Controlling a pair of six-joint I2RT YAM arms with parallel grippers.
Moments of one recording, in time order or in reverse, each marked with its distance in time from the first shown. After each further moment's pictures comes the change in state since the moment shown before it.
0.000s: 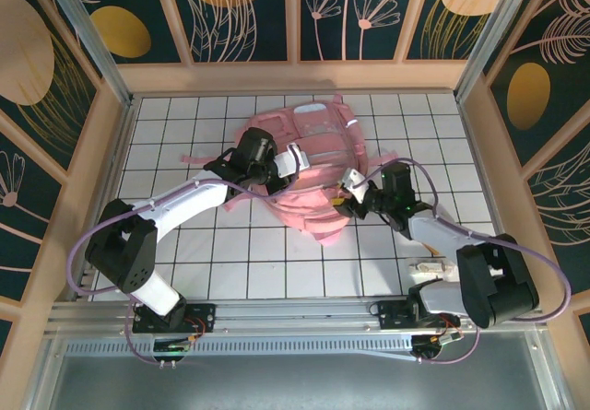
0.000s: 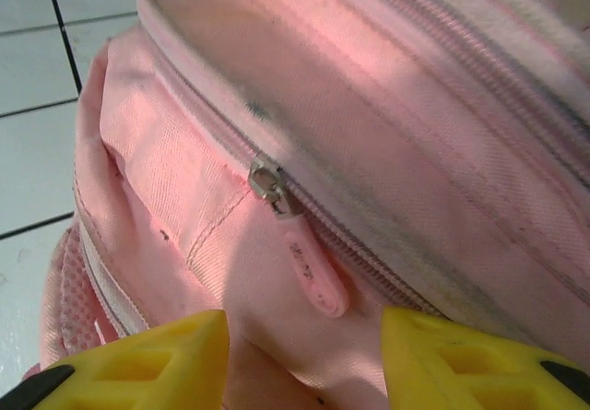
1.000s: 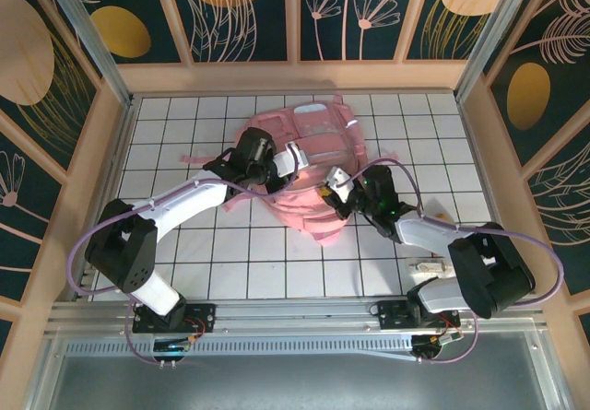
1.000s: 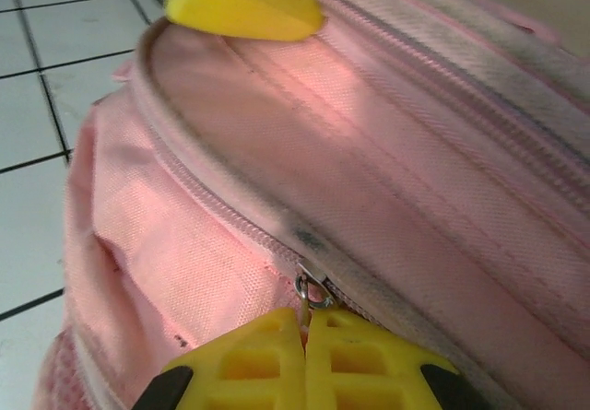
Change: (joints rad) left arm 0.005 0.000 -0.008 0.009 0.012 -0.029; right arm 0.156 0.055 0.000 0.171 0.206 0.171
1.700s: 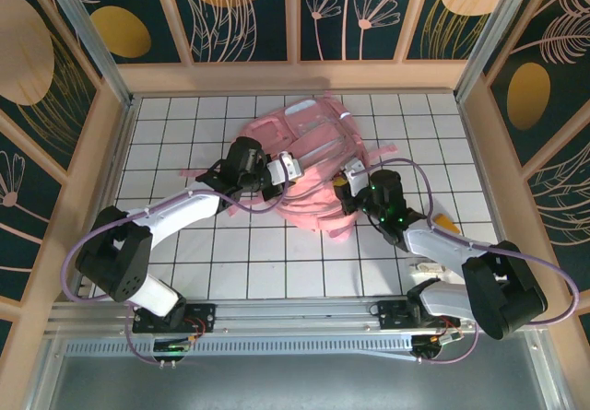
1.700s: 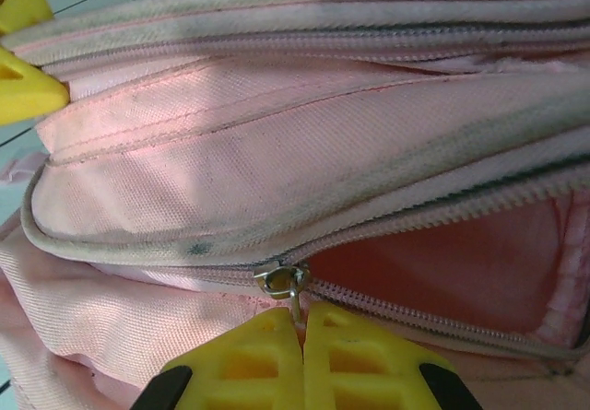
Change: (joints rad) left arm 0.032 -0.067 -0.162 0.186 0.086 0.069; right arm -0.023 -0.128 -0.058 -0.002 0.199 0.309
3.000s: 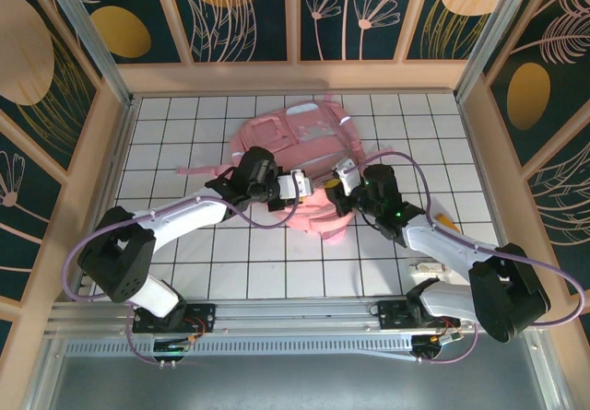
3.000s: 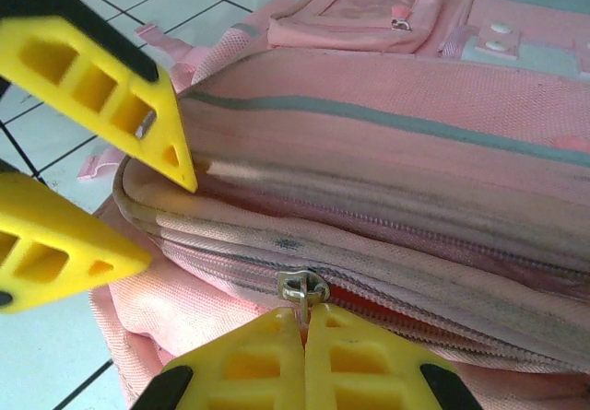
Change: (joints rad) left arm -0.103 0.017 -0.003 -0.046 -0.040 0.114; right arm 0.065 -0.020 0.096 -0.161 -0.087 0.020
